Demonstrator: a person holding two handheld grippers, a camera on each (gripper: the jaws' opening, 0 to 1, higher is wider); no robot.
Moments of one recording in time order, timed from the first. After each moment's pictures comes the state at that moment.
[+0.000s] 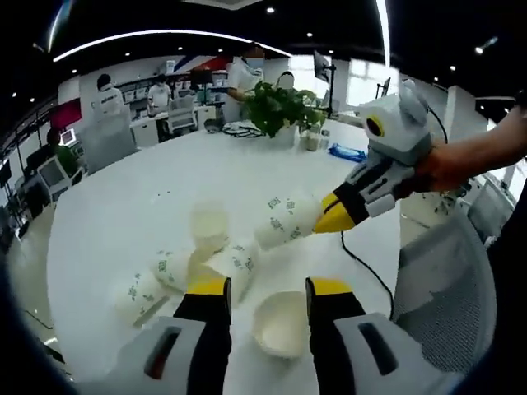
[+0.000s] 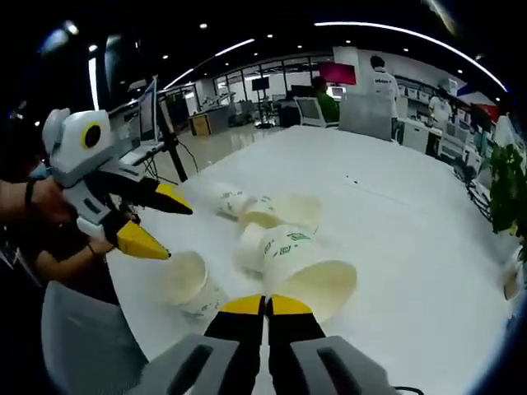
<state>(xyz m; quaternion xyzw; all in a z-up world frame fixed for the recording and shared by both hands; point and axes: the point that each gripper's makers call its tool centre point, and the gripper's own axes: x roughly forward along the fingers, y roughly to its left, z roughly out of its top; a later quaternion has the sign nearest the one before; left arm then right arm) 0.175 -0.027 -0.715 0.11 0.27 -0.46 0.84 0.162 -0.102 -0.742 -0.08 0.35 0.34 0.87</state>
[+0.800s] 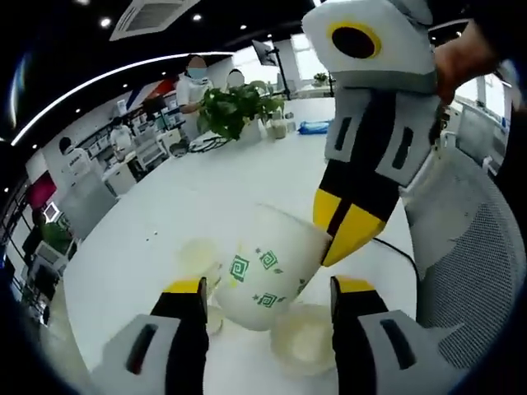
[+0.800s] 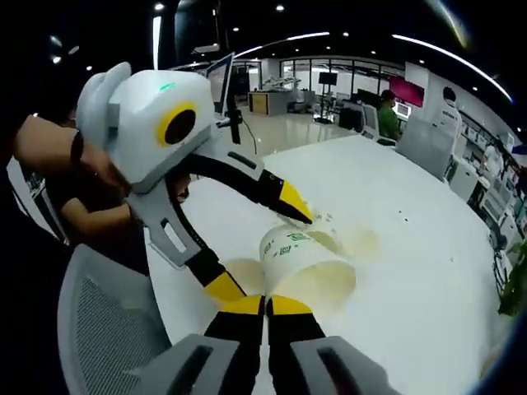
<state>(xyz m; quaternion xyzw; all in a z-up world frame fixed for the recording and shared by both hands) 0.175 -0.048 -0.714 0.25 0.20 -0.51 0.80 0.137 -0.050 -0.707 -0.17 0.34 0.45 0.81</state>
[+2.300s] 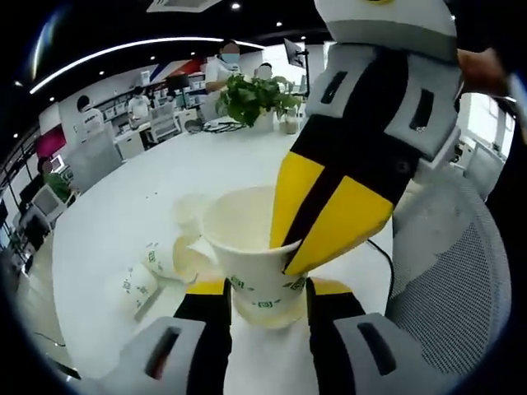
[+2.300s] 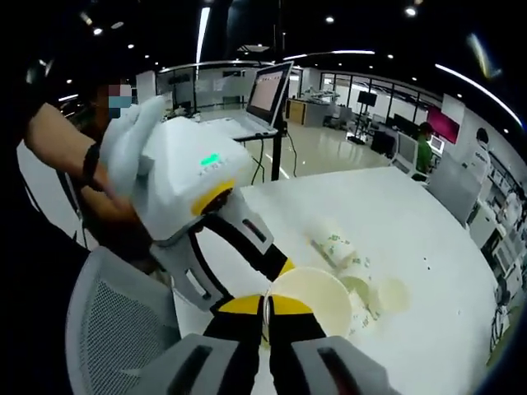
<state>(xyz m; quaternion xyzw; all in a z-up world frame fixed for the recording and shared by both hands) 0.140 -0.007 -0.741 0.18 0.26 -0.47 0.82 0.115 0.015 -0.690 -0.22 0.30 0.51 0.78</state>
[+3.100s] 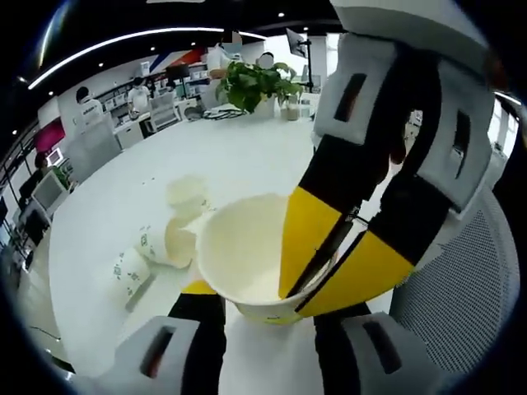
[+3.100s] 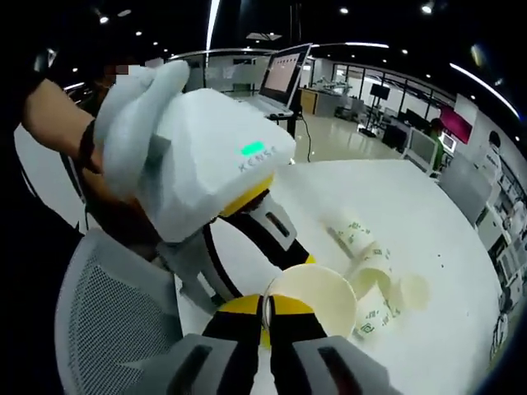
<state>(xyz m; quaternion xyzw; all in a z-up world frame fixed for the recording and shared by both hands) 0.137 -0.008 -0.764 0.18 0.28 -0.47 0.82 0.106 0.023 -0.728 -0.24 0.32 0.52 0.76</state>
